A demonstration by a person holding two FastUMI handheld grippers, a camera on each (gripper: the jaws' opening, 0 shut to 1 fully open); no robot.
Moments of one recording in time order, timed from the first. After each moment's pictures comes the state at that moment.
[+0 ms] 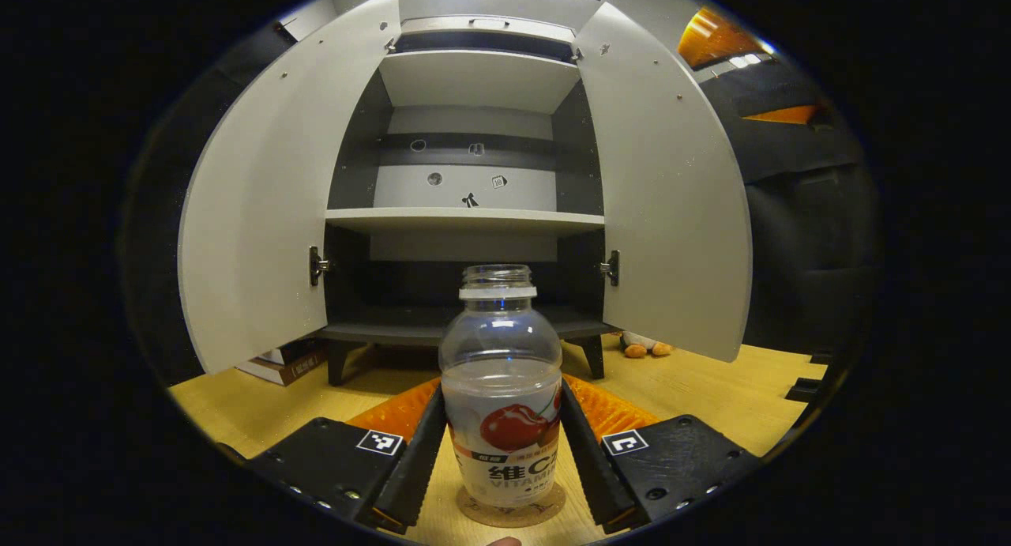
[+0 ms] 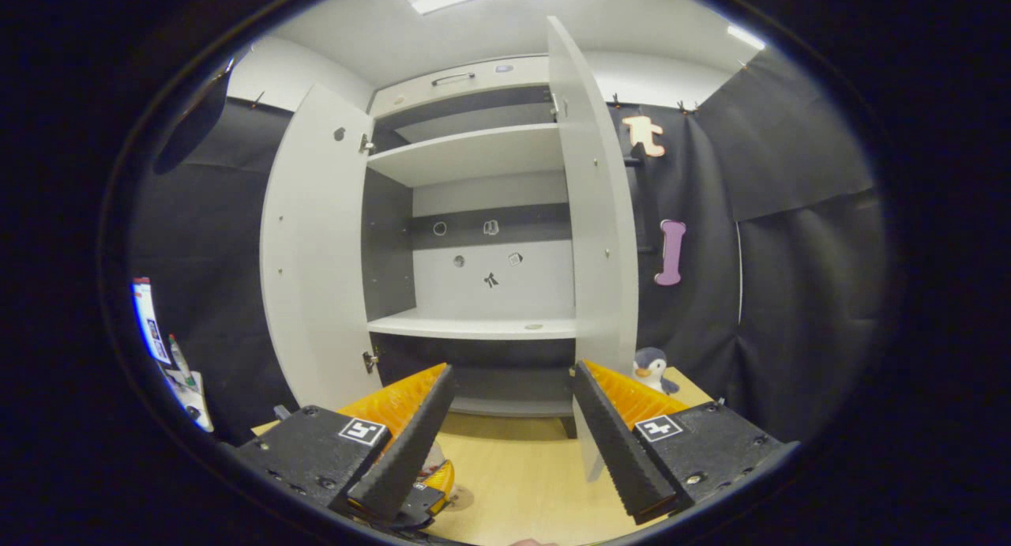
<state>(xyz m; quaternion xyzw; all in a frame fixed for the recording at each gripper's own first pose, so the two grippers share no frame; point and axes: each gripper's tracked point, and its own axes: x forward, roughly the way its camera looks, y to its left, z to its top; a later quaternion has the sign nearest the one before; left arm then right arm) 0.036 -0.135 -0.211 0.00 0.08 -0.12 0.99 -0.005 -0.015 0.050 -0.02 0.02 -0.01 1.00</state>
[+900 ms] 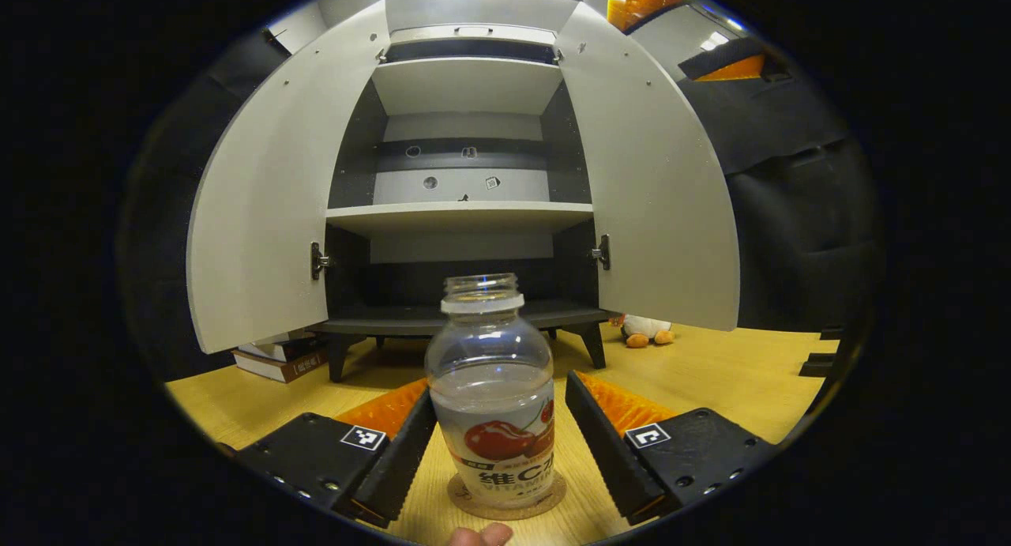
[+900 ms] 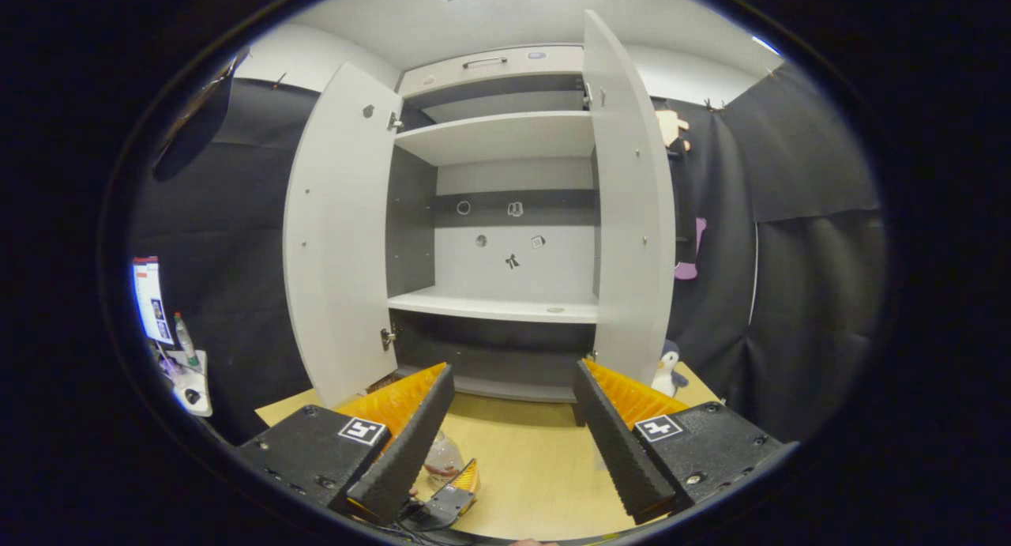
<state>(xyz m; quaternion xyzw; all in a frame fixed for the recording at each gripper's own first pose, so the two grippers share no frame) 0.026 -0.134 -0.217 0.02 0.05 -0.12 0.99 -0.012 0.009 0.039 -0.04 0.05 0.01 1.00</state>
